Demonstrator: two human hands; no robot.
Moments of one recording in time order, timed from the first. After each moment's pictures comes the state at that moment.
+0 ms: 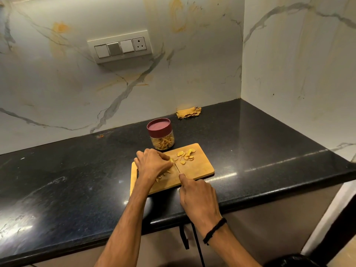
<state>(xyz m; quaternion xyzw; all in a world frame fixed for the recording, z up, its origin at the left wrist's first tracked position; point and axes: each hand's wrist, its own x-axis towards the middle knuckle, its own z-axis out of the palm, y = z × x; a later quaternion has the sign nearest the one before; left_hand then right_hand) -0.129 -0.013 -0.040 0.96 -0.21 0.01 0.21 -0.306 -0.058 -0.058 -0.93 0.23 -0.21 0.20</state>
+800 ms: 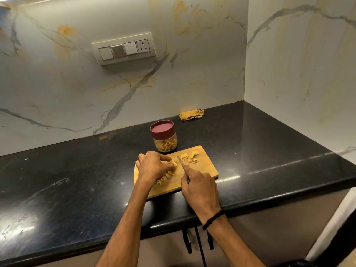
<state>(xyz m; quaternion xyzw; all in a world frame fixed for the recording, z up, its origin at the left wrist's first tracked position) -0.128 -0.005 -0.033 0.95 -0.22 -0.02 0.21 -0.279 -0.071 -0.058 -0.89 0.26 -0.26 0.27</state>
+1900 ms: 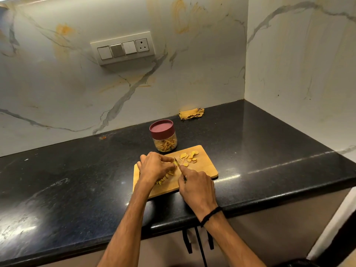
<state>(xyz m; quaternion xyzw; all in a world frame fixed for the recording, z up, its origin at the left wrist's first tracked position) -0.127 -0.009 -0.038 0.95 -0.24 -0.03 0.21 -0.270 -0.073 -0.060 -0.90 0.25 -0.25 0.26</state>
